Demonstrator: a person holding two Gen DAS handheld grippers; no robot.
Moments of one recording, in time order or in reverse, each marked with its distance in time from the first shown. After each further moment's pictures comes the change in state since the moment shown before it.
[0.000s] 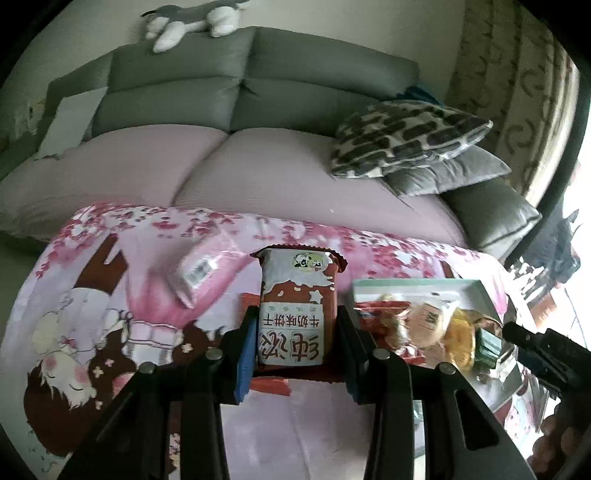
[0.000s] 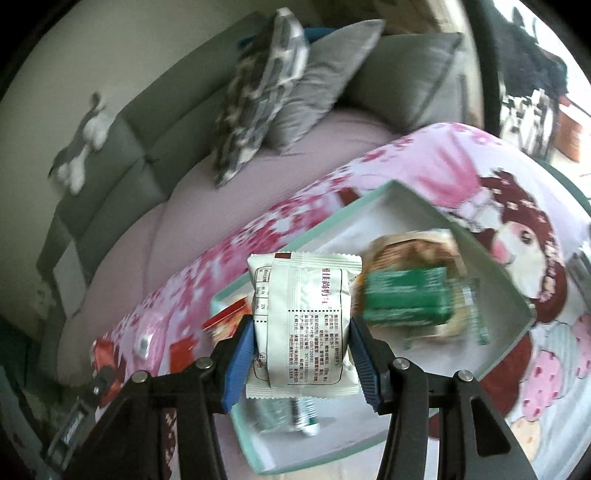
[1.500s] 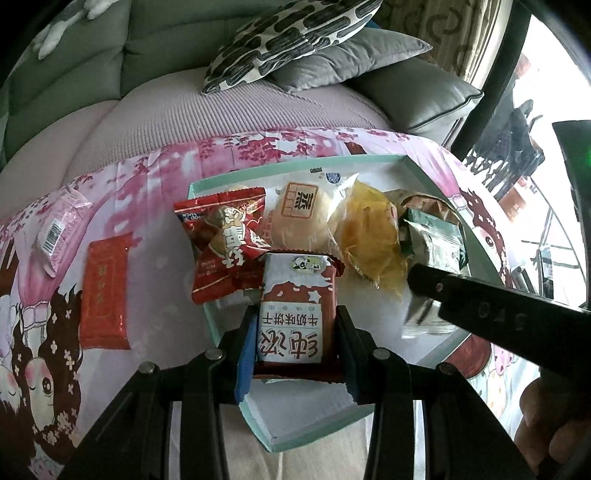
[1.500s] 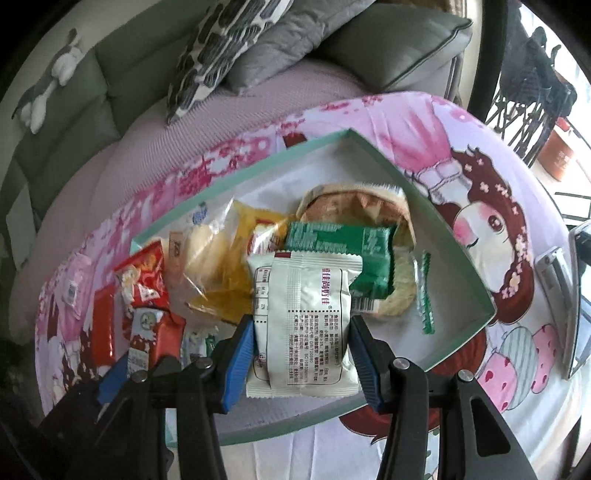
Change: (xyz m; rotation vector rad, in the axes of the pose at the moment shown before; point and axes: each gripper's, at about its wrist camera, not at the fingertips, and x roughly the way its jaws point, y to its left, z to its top) left arm 0.059 -0.121 -0.063 0.260 0.271 -0.153; right arm 0.040 -0.021 -0.017 -0.153 0.214 -0.194
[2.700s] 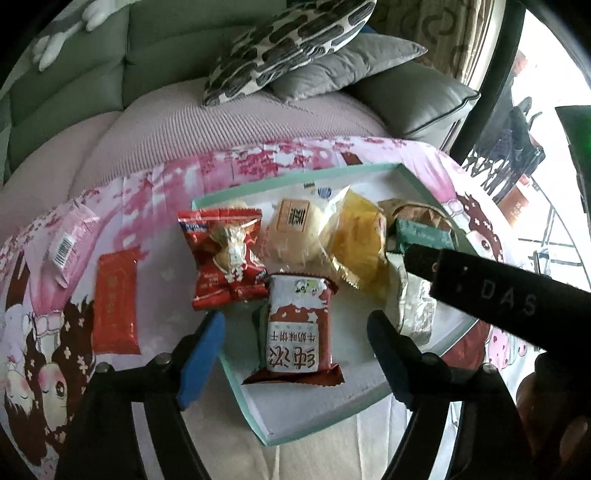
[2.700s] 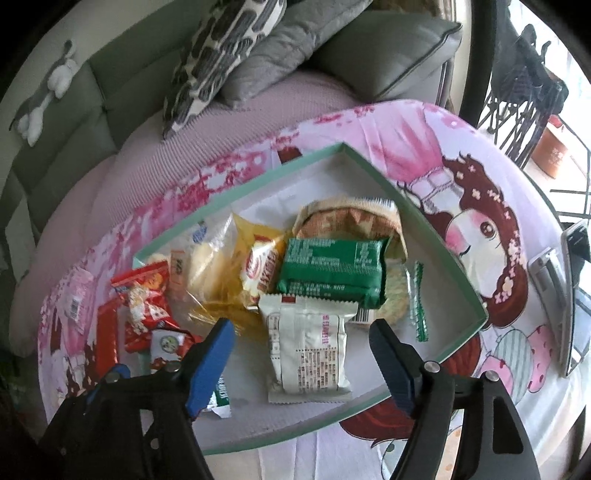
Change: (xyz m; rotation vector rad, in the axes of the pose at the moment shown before) left arm -0.018 -0.007 0.013 0.027 -0.019 0.021; right arm -0.020 0.002 0.006 0.039 -0.077 -0.002
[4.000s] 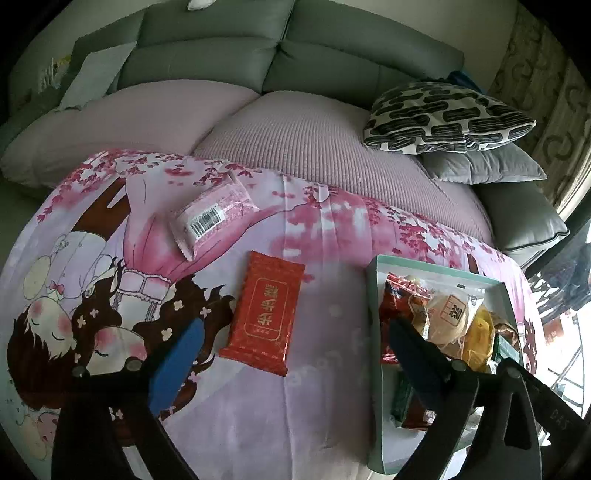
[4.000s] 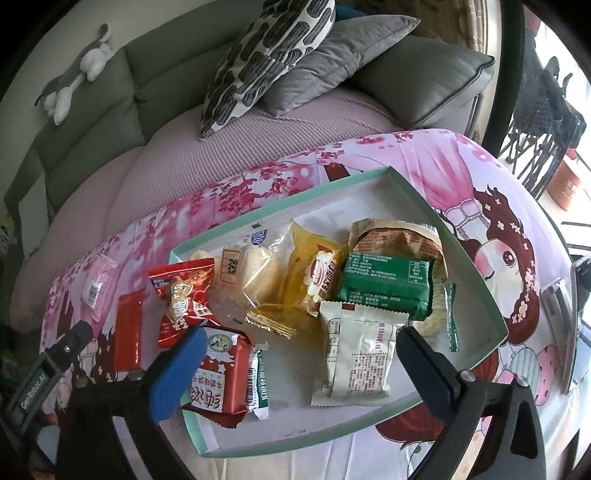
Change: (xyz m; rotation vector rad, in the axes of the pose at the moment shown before) left arm -0.033 0.135 -0.010 -0.442 -0.123 0.183; right arm -0.006 0.039 -0.005 -0.103 -0.030 0.027
